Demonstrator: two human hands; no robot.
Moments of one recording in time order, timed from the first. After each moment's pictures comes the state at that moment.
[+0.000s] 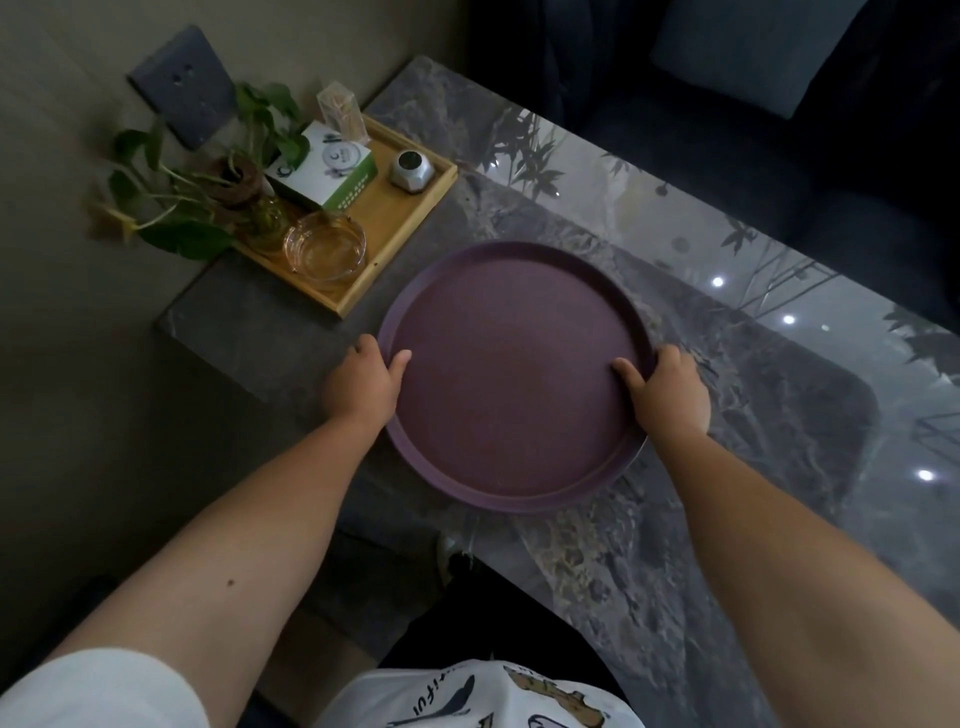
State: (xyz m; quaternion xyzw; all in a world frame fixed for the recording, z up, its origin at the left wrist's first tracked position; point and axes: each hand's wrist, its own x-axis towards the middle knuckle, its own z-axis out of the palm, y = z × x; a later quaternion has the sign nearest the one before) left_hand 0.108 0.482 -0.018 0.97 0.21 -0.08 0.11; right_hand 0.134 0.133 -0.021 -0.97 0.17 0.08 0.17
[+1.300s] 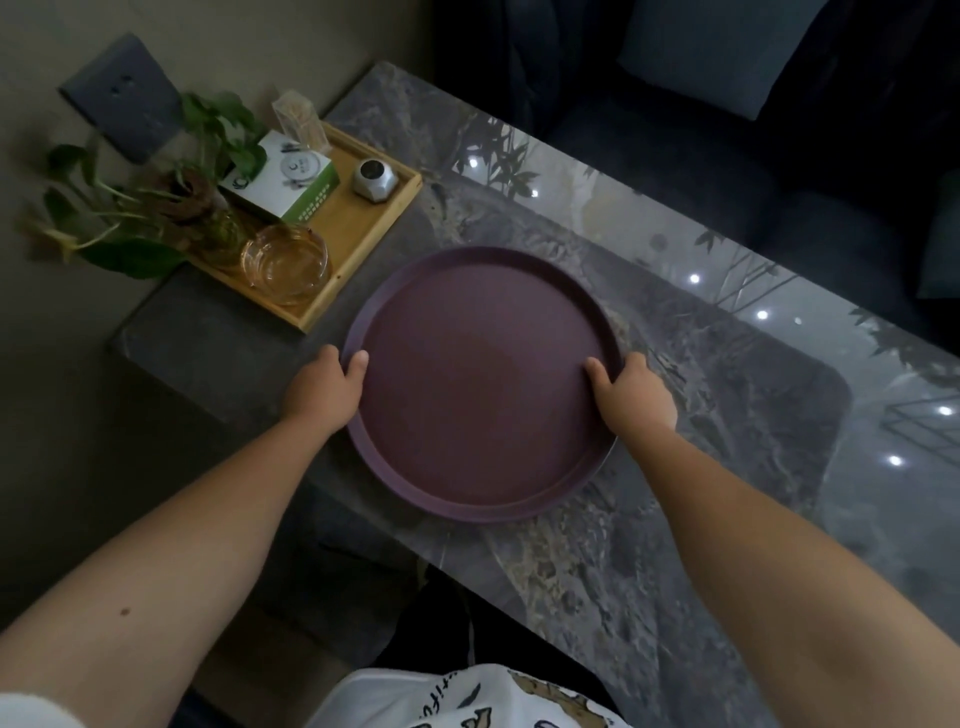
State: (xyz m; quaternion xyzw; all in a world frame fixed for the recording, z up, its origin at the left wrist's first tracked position) left_hand 0.128 0.496 -0.025 0.94 0.23 -0.15 0.20; right_hand 0.146 0.128 -0.033 -0.96 0.20 0.13 0.16
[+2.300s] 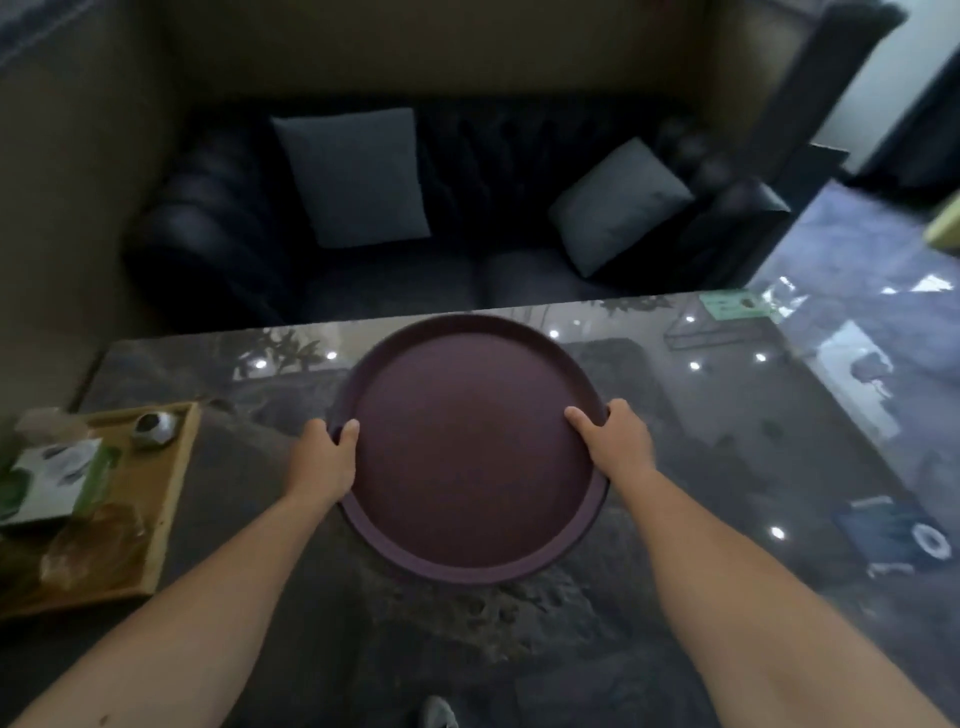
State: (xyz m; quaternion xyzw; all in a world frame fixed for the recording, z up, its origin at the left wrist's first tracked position) left_hand 0.168 0.326 0.078 0.94 -0.06 -0.09 0.32; right_hand -0.023 0.014 0.082 -0.82 0.47 -0.08 0.32
